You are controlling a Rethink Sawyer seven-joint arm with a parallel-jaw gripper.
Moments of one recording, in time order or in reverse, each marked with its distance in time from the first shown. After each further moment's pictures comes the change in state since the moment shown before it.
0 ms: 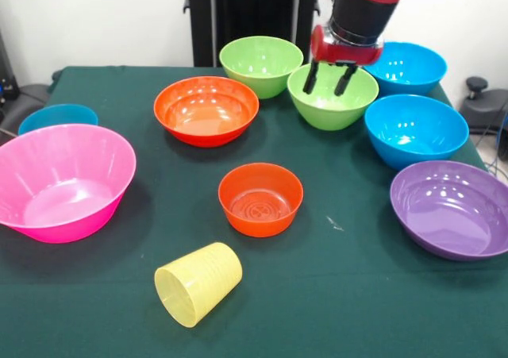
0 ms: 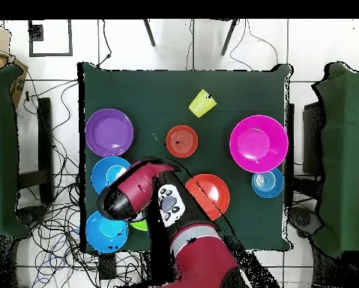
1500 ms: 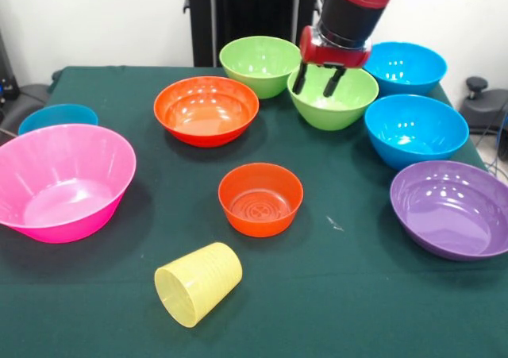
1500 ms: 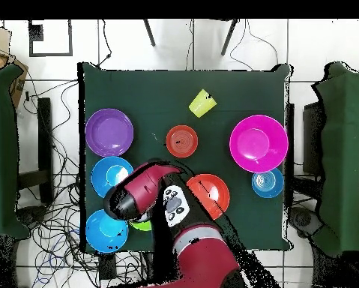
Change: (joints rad) arm 0.004 0.012 -0.048 -0.005 0.015 -0.018 0.000
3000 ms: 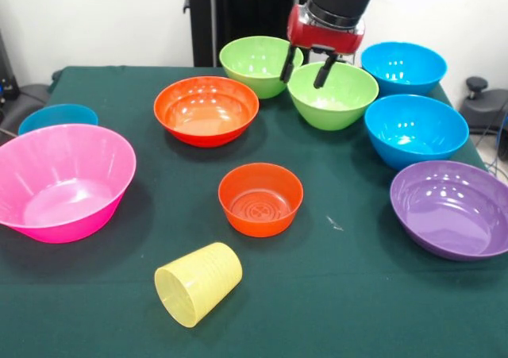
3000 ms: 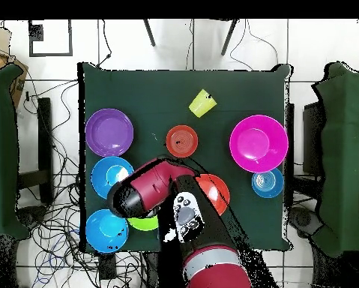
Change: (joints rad) arm -0.034 -0.102 -0.012 0.010 0.027 0.000 0.000
